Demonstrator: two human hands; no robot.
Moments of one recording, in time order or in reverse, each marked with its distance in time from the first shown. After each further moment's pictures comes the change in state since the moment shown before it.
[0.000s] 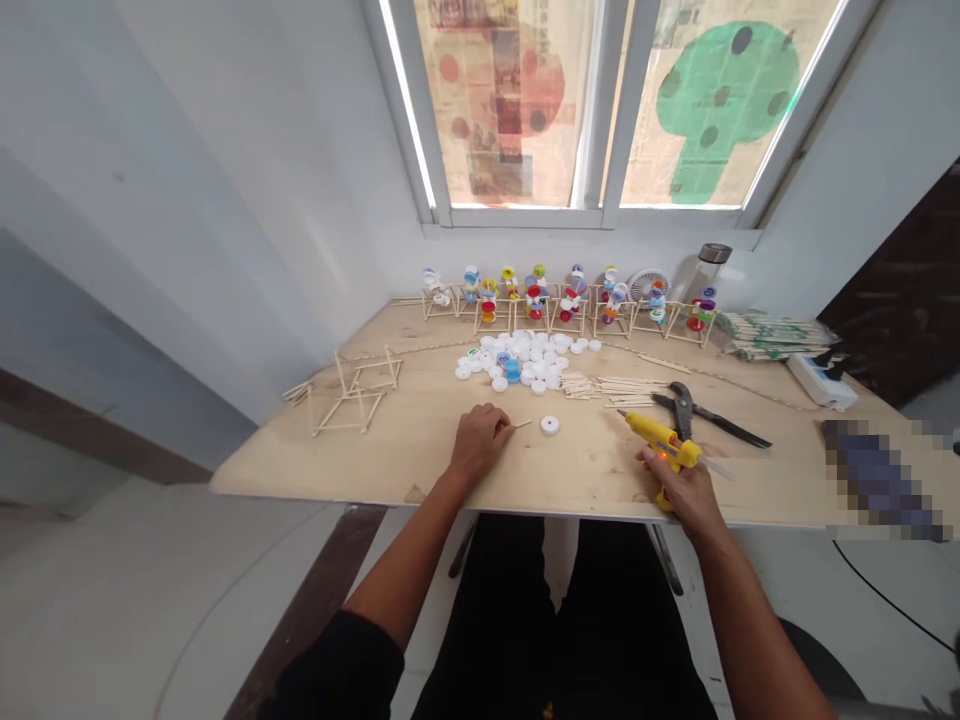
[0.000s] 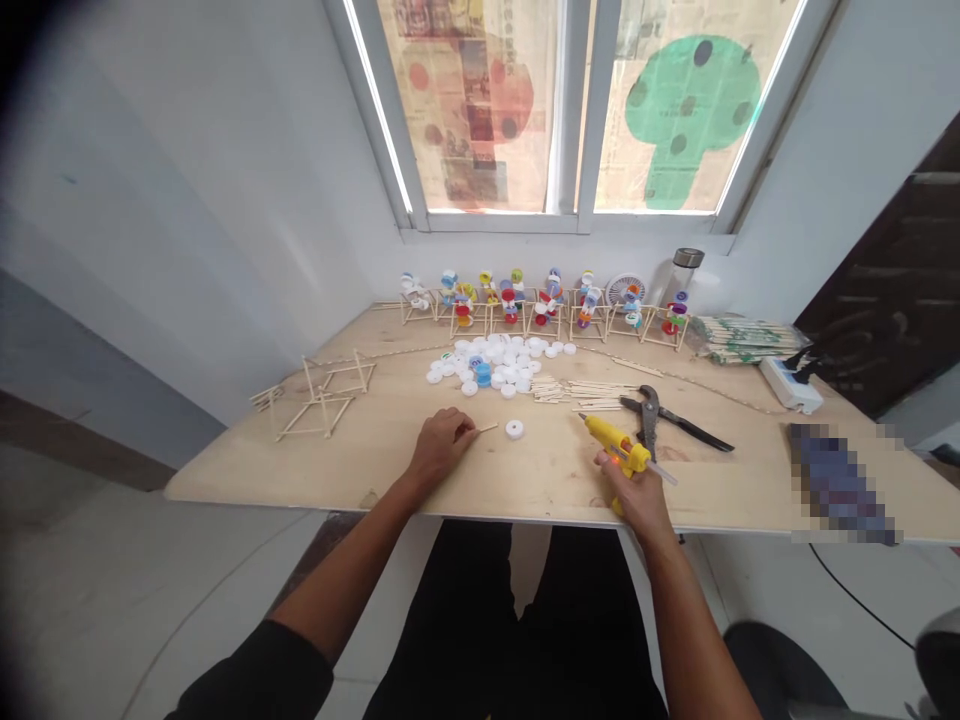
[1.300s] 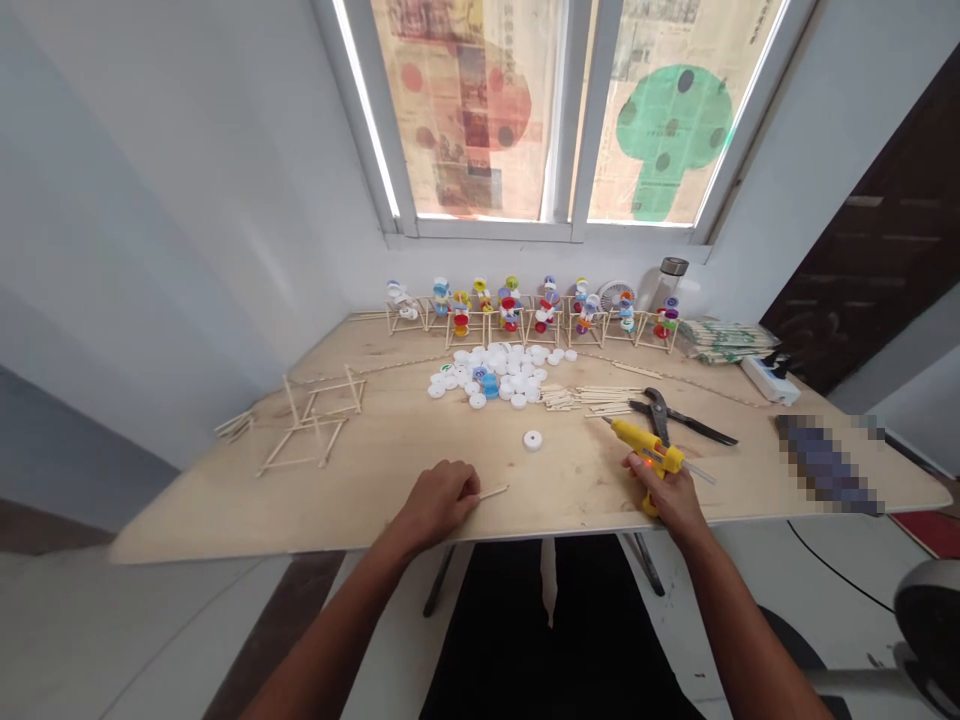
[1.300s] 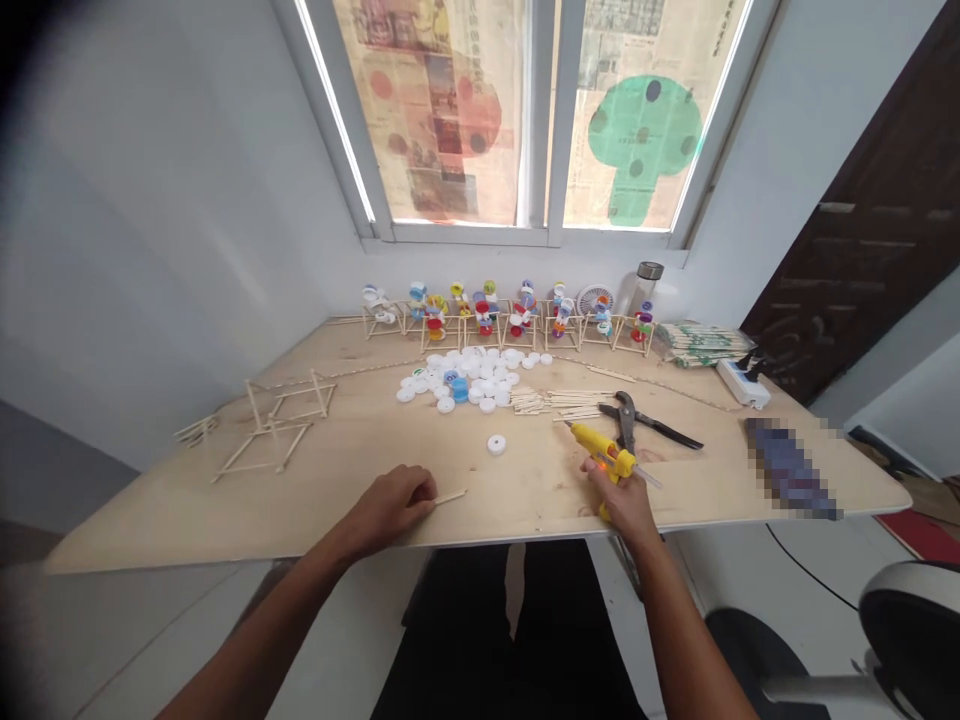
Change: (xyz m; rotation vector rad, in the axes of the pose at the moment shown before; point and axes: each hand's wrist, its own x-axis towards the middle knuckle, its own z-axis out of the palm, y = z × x) left_hand -0.038 0.007 -0.054 -0.001 -0.408 0.017; right_hand -0.008 -0.011 0.005 -0.014 0.054 -0.052
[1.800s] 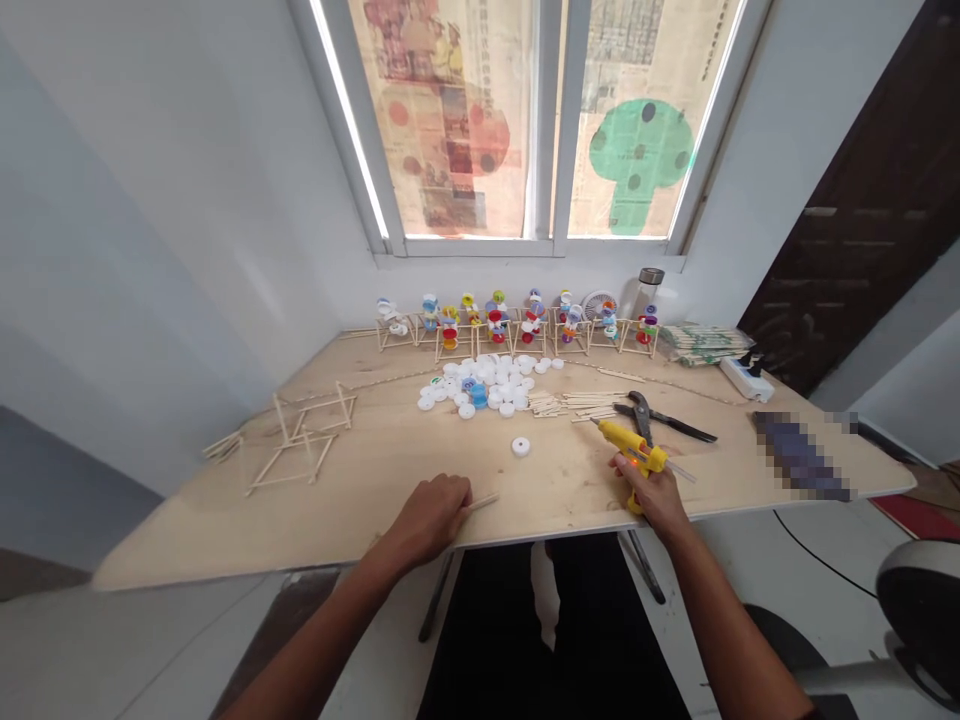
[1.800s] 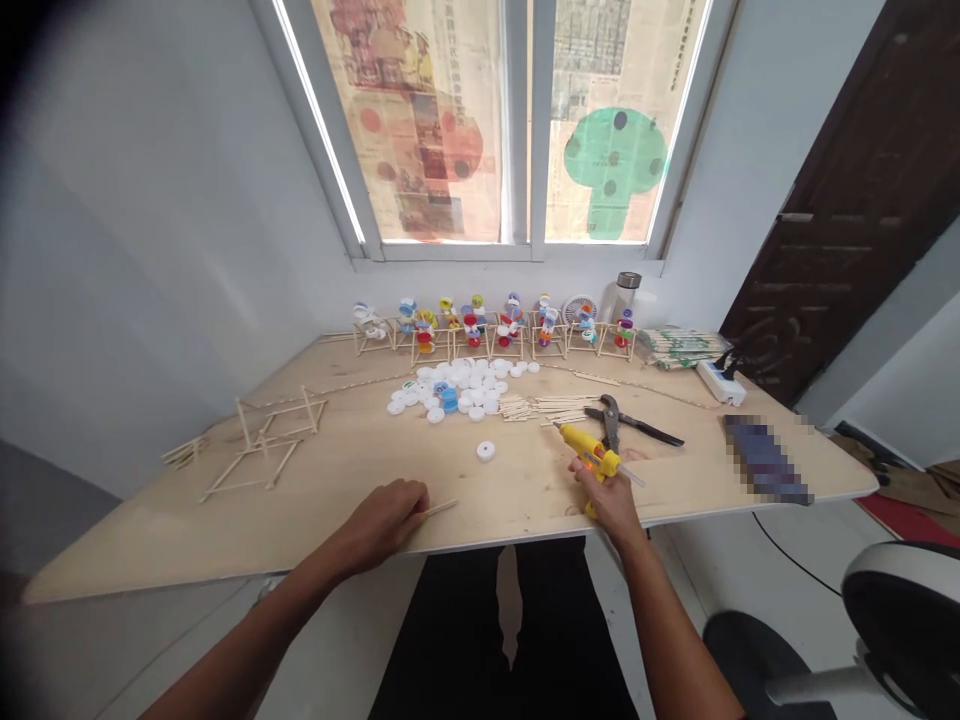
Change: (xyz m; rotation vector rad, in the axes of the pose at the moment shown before) left_hand -0.004 0.003 0.007 0.172 -0.024 0.125; right_hand -0.005 0.005 -0.002 0.052 0.011 -0.010
